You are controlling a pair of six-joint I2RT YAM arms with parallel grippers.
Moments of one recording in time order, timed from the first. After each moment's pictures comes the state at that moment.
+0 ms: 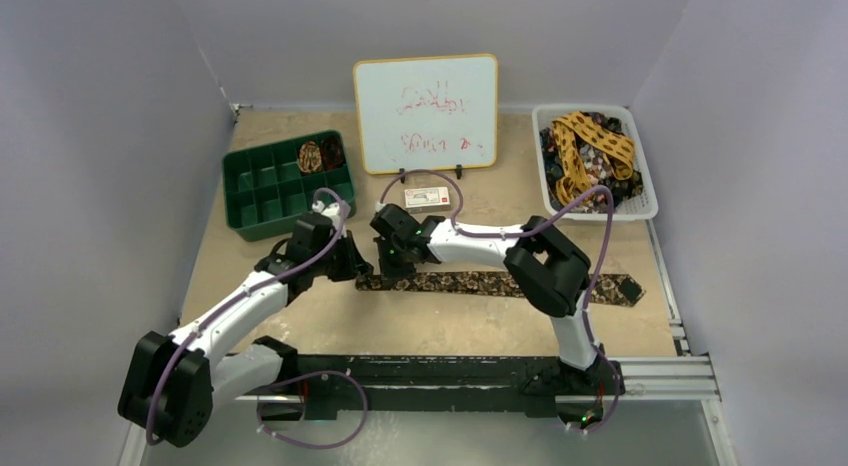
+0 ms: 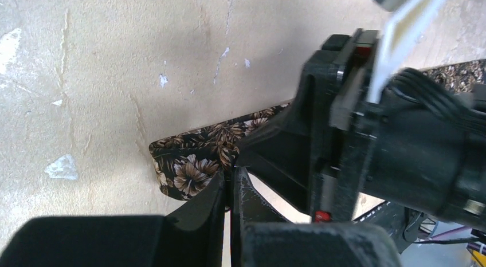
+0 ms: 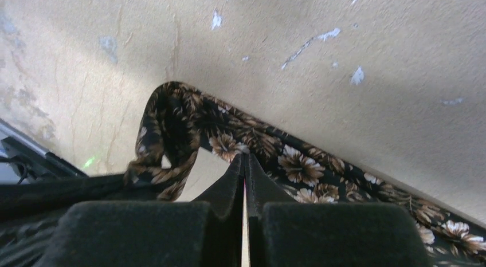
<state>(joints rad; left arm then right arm) -0.40 1.04 0.52 -0.26 0.23 -0.57 0.99 2.04 1.40 -0.42 -0.11 0.77</state>
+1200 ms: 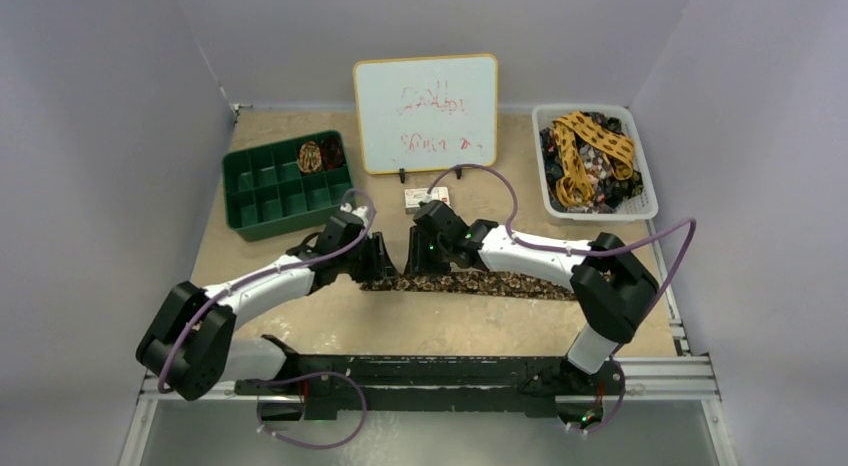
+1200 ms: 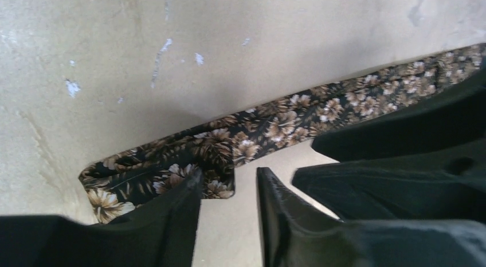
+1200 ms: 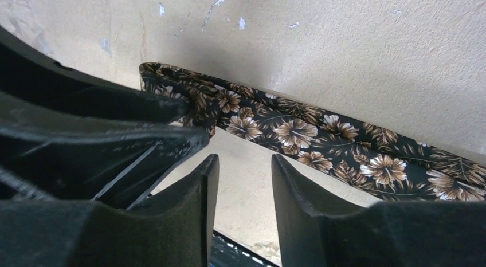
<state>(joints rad) -0.55 1.30 0.58 -0.14 0.20 -0.69 0.90 1.68 1.08 -0.36 -0.04 0.84</state>
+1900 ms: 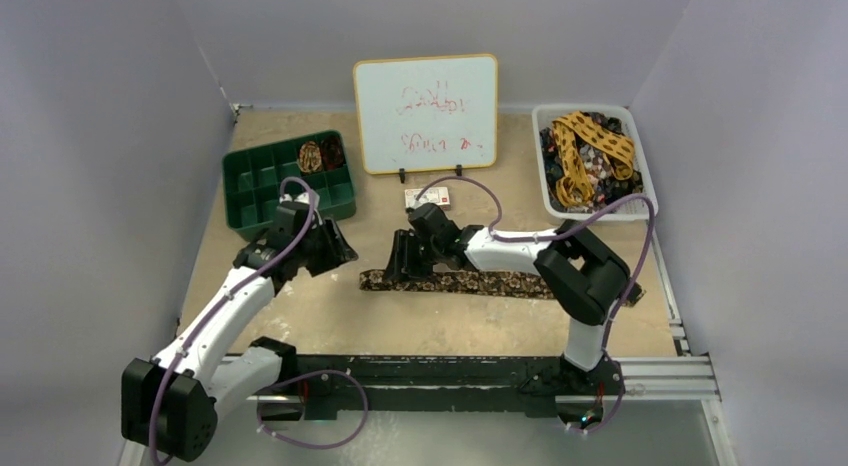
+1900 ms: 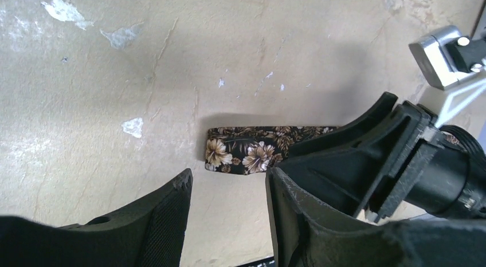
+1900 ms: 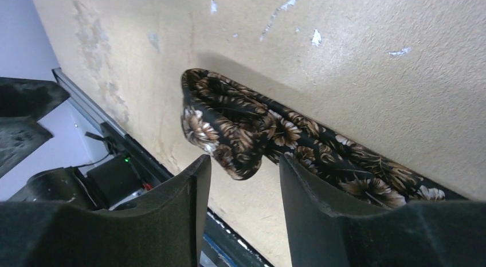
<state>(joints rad) -0.29 0.99 0.67 -0.54 0.12 -0.69 0.88 1.83 1.05 -0.07 -0.29 0.93</state>
